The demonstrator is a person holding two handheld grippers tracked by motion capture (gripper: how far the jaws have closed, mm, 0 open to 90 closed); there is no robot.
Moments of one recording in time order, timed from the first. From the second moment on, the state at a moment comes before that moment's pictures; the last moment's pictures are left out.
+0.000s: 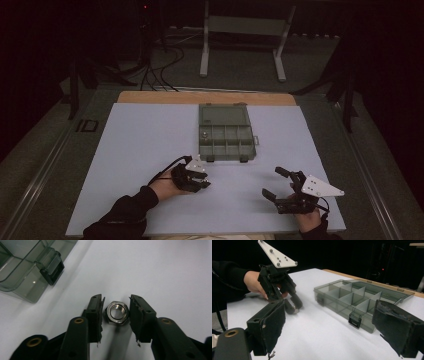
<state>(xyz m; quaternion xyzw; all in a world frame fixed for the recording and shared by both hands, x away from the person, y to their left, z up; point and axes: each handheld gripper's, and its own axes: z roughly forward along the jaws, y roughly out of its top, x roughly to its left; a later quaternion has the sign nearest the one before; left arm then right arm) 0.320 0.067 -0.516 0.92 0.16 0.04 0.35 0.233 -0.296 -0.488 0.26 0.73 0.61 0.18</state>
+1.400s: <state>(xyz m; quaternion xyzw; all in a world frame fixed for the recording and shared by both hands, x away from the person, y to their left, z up) 0.364 0.070 -0.441 0.88 0.21 0.12 0.40 0.233 -0.297 -0.488 0.26 0.73 0.61 0.18</state>
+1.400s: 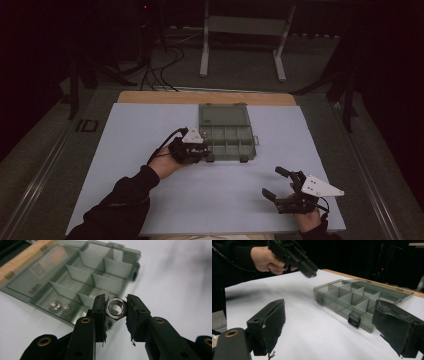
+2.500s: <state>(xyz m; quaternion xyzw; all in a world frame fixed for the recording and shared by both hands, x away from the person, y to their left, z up) 0.440 0.054 -0.480 0.85 0.33 0.13 0.38 0.233 -0.297 -0.488 0.26 0.73 0.61 0.18</state>
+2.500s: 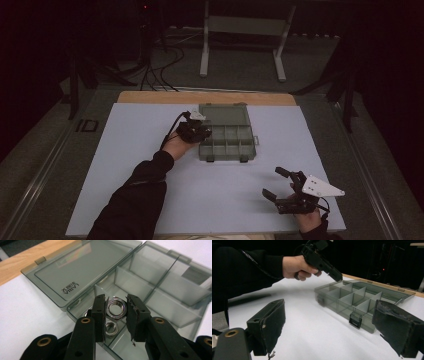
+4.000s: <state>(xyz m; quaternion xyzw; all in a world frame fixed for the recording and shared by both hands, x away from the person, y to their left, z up) 0.405 0.084 -0.460 0.83 0.34 0.10 0.42 0.232 -0.298 -0.487 0.26 0.72 0.61 0.18</state>
